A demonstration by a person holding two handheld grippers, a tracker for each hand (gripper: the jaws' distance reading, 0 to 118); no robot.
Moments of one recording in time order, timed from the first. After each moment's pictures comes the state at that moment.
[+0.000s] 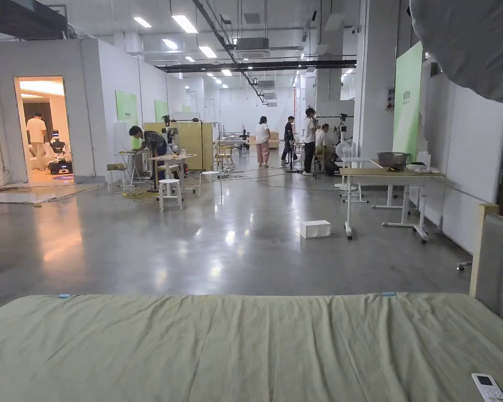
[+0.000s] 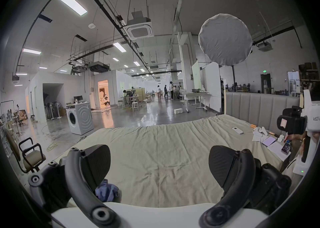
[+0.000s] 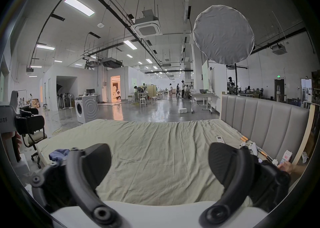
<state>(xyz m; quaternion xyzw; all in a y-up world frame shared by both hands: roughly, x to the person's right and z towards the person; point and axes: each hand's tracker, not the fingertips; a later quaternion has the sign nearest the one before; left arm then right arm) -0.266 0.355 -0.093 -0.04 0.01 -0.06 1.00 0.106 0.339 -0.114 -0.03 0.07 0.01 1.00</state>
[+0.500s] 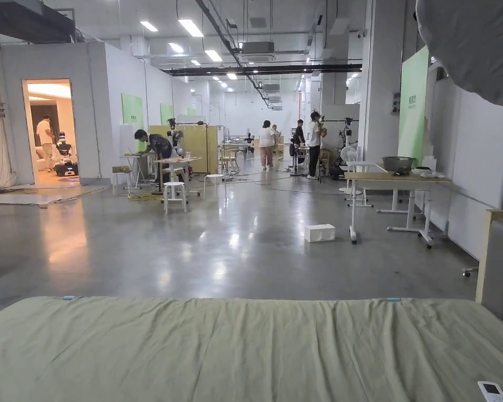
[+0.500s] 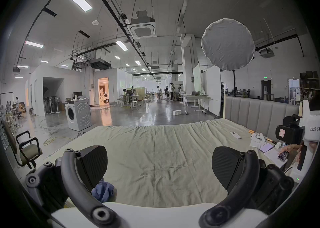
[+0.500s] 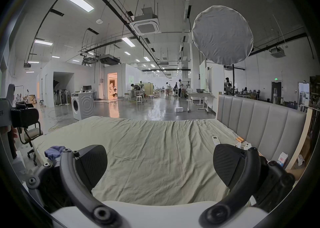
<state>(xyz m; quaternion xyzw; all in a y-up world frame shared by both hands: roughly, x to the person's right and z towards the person) -0.265 0.360 -0.094 -0.05 0.01 -0.03 1.00 0.106 0.340 -0.115 -0.04 0.05 0.03 1.00</state>
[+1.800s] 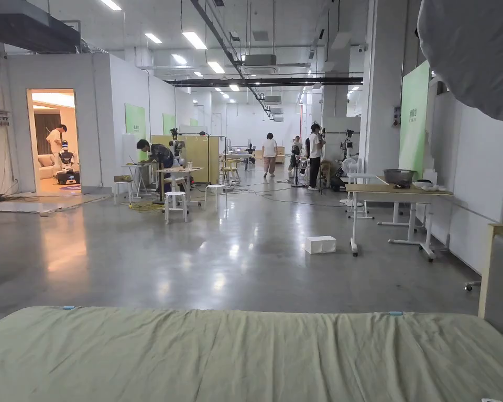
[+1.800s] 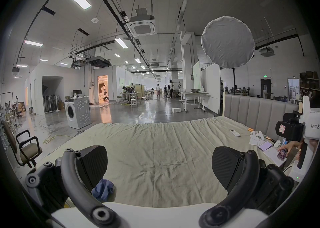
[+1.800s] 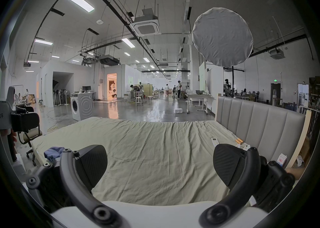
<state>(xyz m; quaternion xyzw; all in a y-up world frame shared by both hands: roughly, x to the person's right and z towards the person) -0.267 0.358 -0.095 -0.06 0.00 -0.03 1.00 0.101 0.344 -0.113 -0.03 0.05 0.03 1.00</state>
